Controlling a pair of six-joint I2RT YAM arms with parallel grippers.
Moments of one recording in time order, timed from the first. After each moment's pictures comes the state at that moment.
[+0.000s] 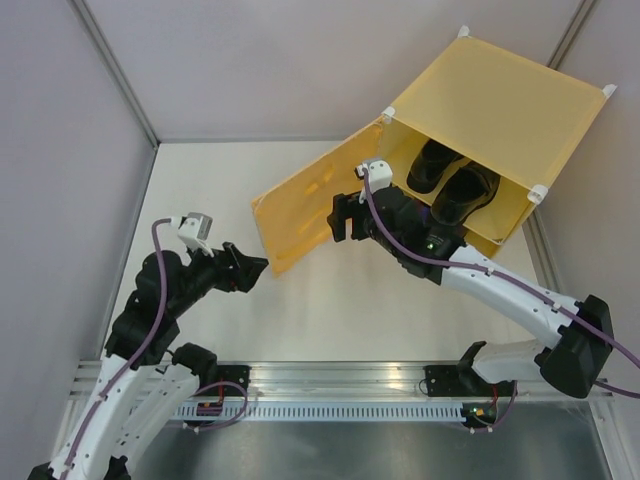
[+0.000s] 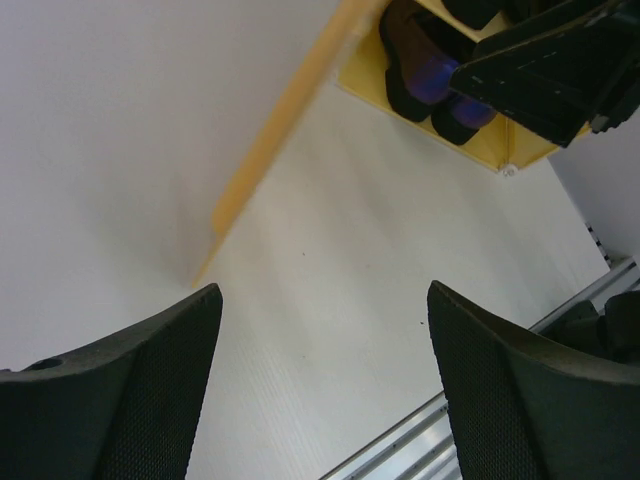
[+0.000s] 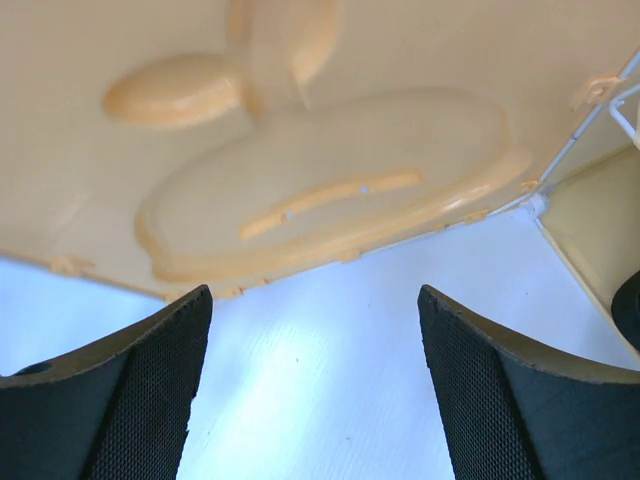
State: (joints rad) left arm -0.40 0.53 0.77 -0.55 0.20 -0.41; right arm 0.82 1.29 1.11 -0.20 0.25 0.32
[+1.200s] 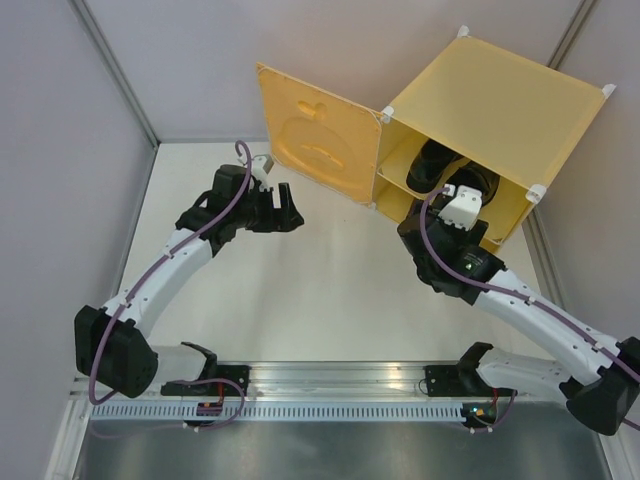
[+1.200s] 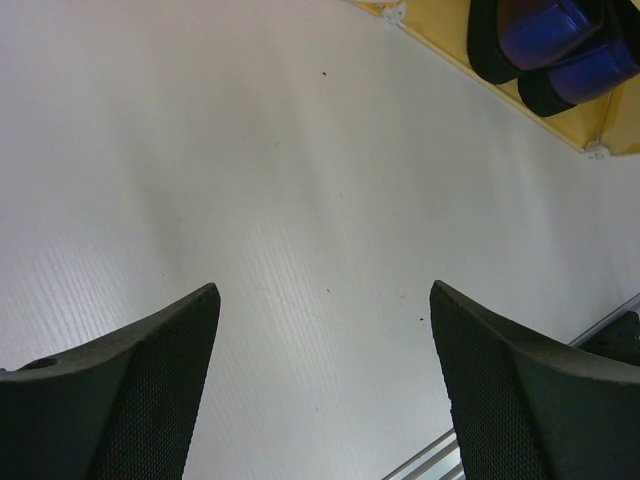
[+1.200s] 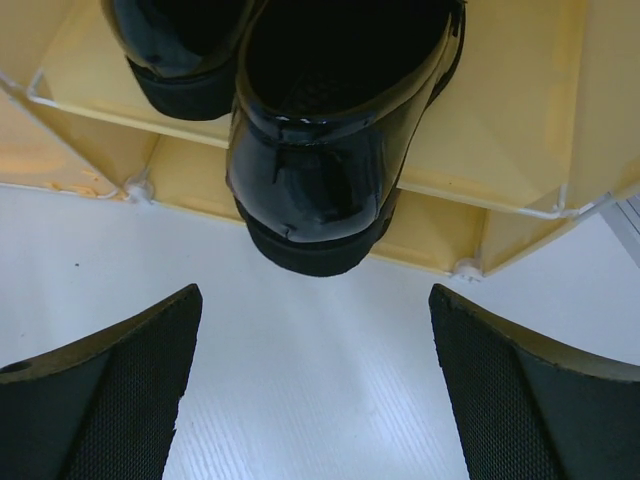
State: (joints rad) left arm -0.40 1.30 1.11 -0.45 0.24 -0.37; right arm 0.78 1.05 0.98 -0.72 1.03 0.78
